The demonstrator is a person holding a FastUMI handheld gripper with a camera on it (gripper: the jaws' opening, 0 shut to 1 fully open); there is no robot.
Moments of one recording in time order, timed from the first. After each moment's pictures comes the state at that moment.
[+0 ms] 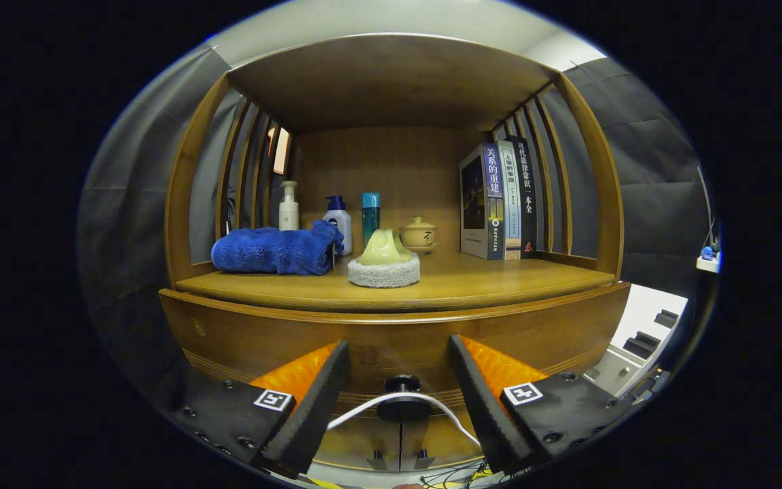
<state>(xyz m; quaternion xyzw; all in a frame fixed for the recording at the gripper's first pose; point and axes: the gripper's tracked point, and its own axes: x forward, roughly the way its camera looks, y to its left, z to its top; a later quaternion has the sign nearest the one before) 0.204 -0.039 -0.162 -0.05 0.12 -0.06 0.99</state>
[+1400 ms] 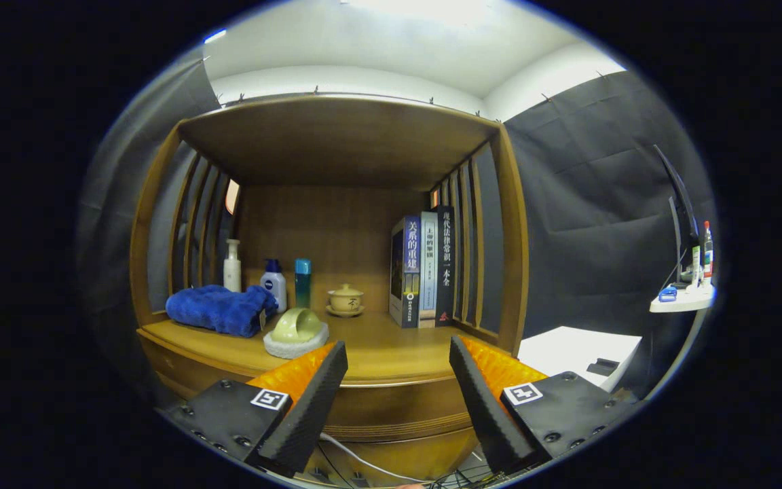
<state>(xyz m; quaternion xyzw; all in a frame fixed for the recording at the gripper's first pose) 0.159 -0.128 -0.025 -0.07 -0.01 -0.13 0.99</state>
